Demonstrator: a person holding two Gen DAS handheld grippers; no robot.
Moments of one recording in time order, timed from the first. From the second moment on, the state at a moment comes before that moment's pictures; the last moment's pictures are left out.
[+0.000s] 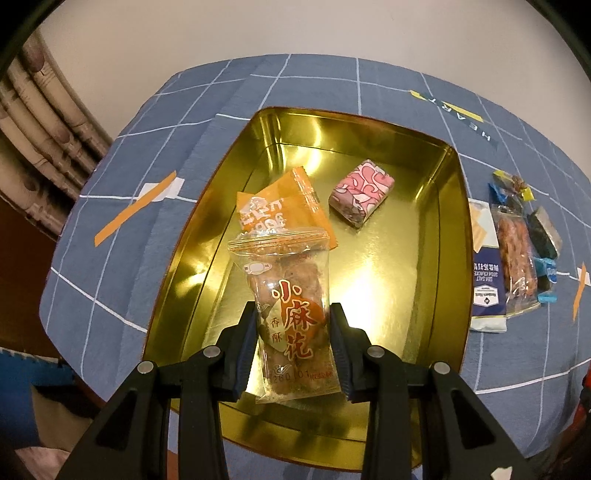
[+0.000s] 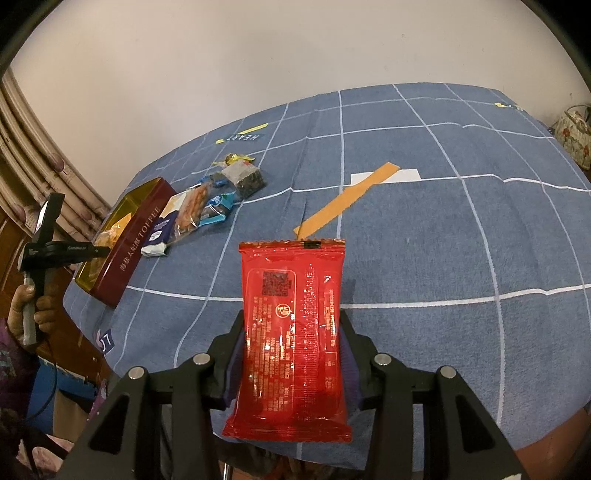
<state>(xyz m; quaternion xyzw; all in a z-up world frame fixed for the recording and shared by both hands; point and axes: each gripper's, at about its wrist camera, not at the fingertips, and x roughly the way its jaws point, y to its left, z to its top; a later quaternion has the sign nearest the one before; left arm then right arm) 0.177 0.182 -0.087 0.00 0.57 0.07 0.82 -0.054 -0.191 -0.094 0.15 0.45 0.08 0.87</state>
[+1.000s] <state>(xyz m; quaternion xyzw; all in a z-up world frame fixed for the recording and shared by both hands) 0.181 0.167 -0.085 0.06 0.55 0.08 0.83 -0.051 -0.191 -0.102 0.15 0.46 0.08 0.87</state>
